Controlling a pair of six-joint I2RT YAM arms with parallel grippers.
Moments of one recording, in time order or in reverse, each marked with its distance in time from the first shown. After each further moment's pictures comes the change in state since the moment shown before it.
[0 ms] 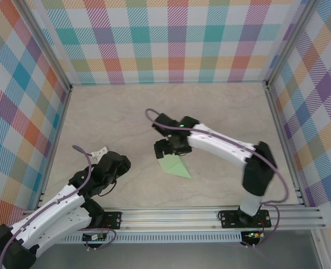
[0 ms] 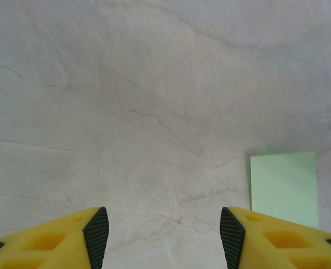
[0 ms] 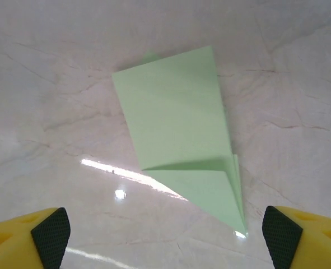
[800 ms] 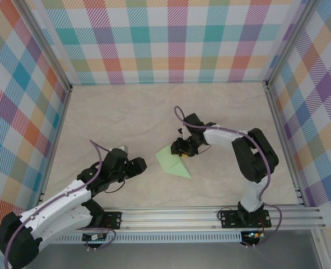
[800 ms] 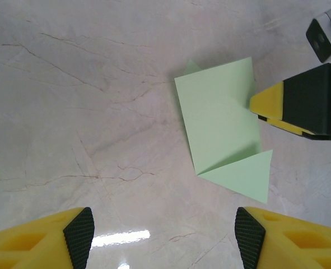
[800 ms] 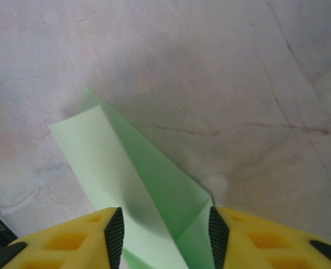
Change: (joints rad) left arm 0.001 0.105 -0.040 0.231 0.335 0.143; right arm -0.325 0.187 -0.356 0.556 -0.556 -0.116
